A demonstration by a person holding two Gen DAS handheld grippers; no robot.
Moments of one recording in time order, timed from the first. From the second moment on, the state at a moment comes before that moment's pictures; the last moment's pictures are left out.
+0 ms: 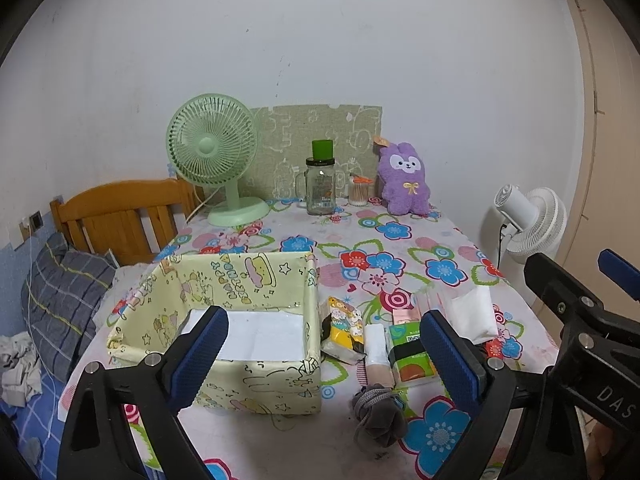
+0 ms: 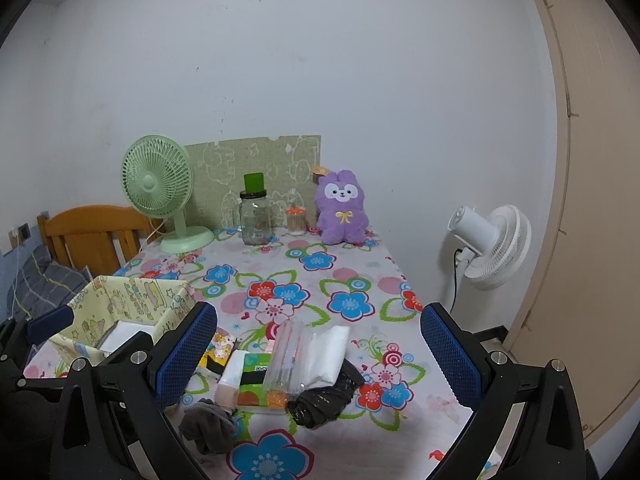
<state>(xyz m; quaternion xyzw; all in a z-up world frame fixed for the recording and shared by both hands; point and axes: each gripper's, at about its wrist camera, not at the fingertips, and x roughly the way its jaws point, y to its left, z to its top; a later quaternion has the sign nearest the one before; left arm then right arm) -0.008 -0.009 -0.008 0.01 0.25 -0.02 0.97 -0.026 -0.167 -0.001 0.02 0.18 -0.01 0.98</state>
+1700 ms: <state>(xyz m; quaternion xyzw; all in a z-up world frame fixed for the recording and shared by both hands) 0.013 -0.053 -0.119 0.04 0.37 -0.10 0.92 0.011 -0.161 -0.097 0.01 0.26 0.02 0.97</state>
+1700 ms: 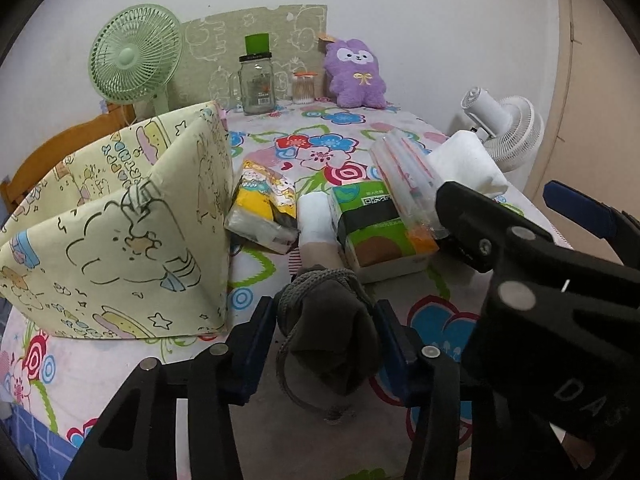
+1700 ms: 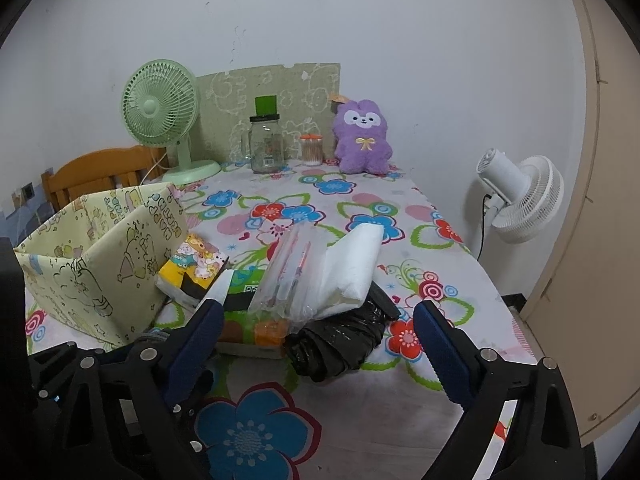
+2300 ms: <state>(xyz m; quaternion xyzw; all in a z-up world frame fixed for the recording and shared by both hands) 0.027 -0.065 -0.091 0.04 0.34 -0.11 0.93 0.025 -0.159 -0.079 0.00 0.25 0.03 0.97</state>
